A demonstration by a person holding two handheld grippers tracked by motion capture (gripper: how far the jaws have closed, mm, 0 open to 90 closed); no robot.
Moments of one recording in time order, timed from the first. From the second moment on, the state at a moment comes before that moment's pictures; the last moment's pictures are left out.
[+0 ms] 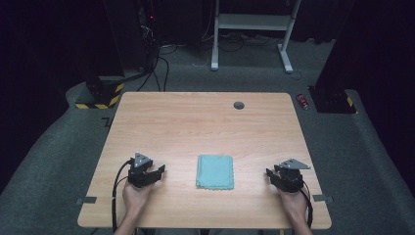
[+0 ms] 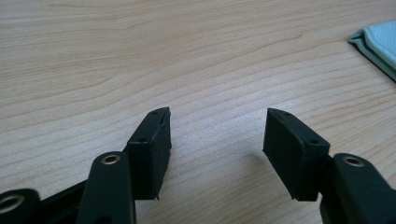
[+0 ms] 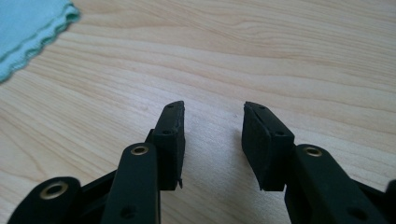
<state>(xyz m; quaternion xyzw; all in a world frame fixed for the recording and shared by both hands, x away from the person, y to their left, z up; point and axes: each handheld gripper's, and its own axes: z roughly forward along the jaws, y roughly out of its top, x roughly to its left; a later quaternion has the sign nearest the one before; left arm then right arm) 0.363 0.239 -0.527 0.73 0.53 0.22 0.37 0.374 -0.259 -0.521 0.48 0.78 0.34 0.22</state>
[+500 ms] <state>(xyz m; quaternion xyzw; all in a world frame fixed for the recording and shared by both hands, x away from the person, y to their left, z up) 0.363 0.232 -0.528 0.75 0.51 0.23 0.34 0.374 -0.258 -0.522 0.48 0.78 0.33 0.24</state>
